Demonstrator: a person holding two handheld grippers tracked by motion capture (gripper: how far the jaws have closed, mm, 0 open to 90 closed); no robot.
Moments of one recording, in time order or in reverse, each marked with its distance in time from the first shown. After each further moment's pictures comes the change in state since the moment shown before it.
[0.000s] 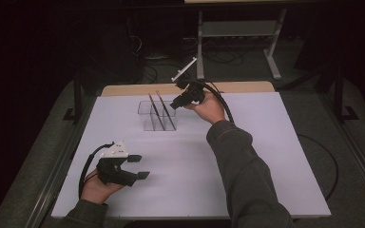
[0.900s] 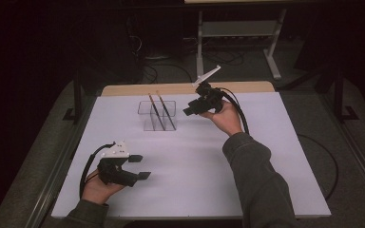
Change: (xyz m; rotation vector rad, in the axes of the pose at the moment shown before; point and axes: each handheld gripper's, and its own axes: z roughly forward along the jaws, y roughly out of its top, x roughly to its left) left arm -0.001 0.001 0.002 0.009 -0.007 -0.004; right arm 0.004 -0.052 -0.033 -0.081 -0.005 0.088
